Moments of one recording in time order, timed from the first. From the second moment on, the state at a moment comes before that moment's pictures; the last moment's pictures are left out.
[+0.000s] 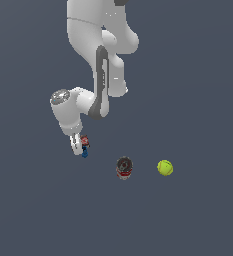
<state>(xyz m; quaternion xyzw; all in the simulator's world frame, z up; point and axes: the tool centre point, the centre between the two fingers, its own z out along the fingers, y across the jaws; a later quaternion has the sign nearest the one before) -0.055 -0.195 0.039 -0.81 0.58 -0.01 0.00</state>
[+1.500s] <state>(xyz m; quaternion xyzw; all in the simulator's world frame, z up) 0.012 0.007 0.272 -0.81 0.58 -0.01 0.00</state>
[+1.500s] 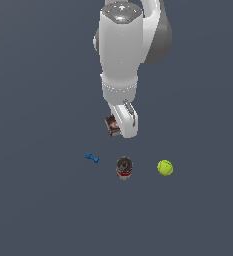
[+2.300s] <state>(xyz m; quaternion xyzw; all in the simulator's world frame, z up) 0.051 0.107 0.385 -0.82 0.58 0.00 0.00</state>
